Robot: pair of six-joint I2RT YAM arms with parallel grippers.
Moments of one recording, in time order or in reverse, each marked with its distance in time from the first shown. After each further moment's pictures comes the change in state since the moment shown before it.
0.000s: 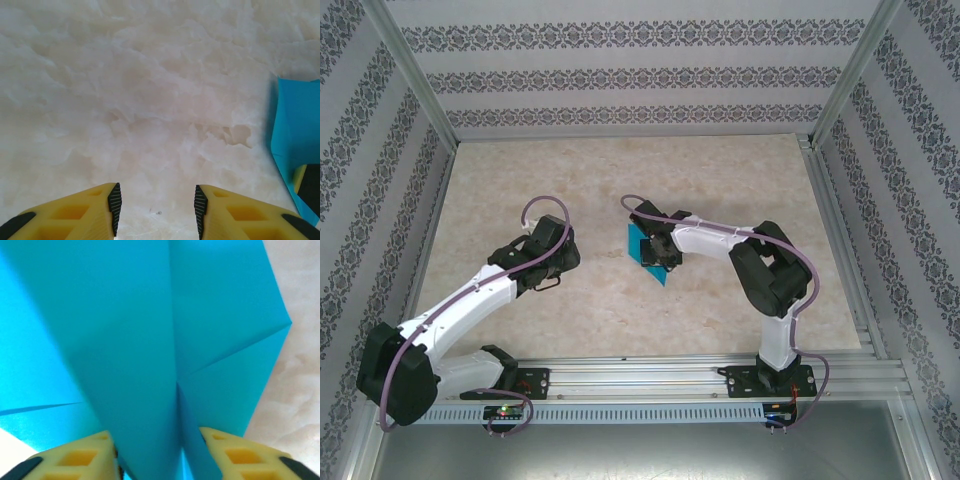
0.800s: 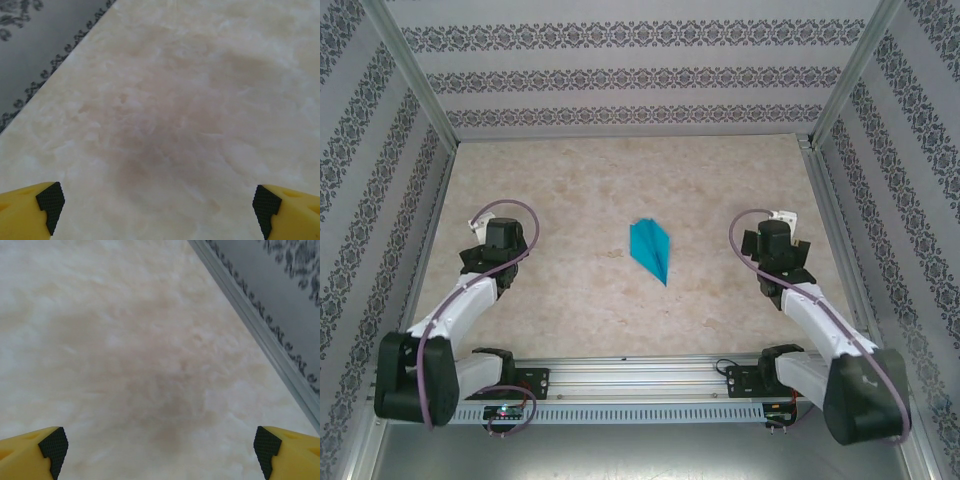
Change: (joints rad) left arm 0.455 0.030 -0.249 0.438 -0.295 0.477; right arm -0.600 -0.830 -0.778 0.562 0.363 -0.506
